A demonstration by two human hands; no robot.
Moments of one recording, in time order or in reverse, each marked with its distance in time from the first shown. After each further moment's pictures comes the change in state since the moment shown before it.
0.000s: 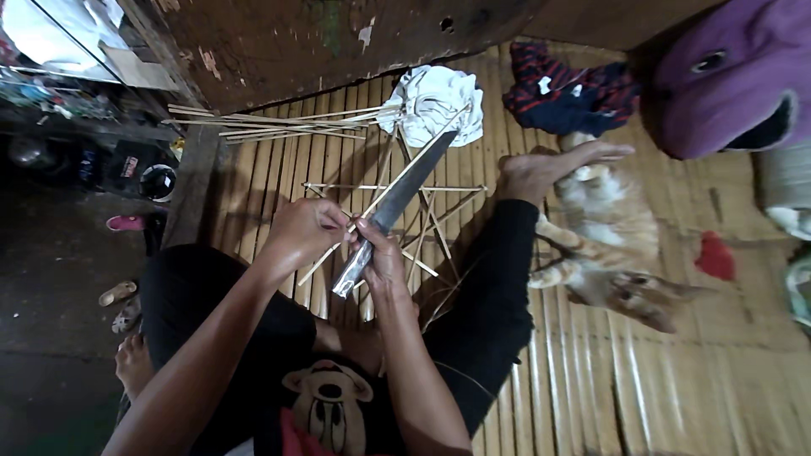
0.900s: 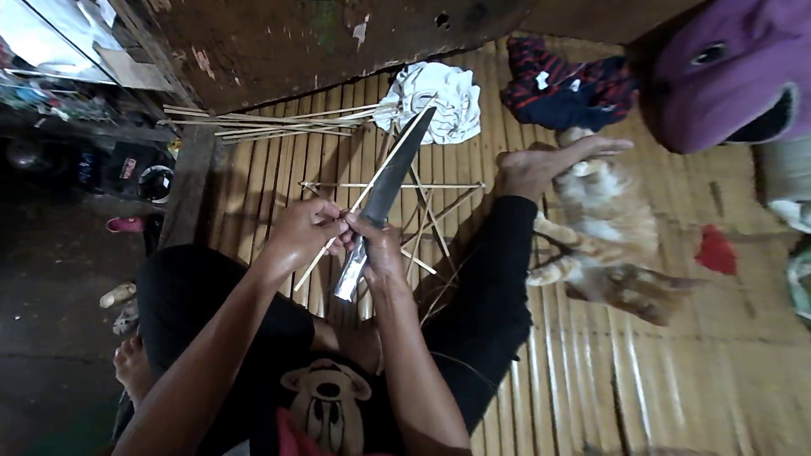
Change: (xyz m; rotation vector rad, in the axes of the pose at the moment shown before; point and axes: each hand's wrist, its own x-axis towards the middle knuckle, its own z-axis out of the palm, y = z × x) left_hand -0.002 0.001 0.012 -0.342 -0.024 -0.081; right_hand -0.007 -0.015 0.019 -0.182 0.053 0.054
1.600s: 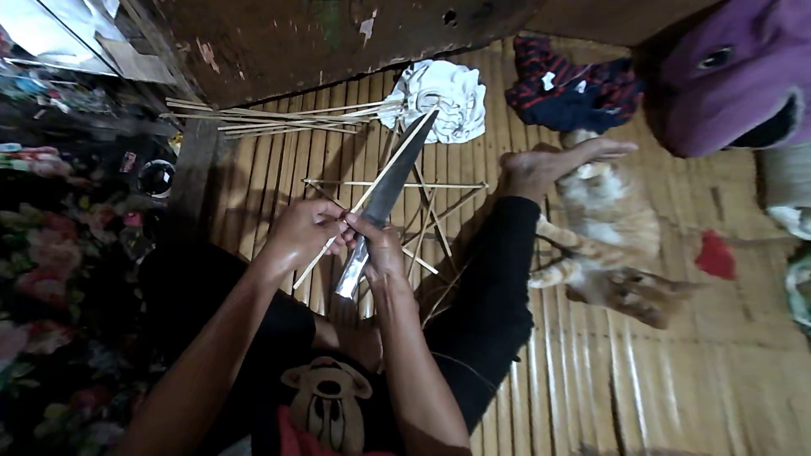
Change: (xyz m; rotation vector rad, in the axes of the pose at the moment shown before) left_hand 0.000 -0.005 -0.005 -0.005 -0.021 0.002; right_hand 0.004 0.007 -0.003 -0.013 -0.006 -0.006
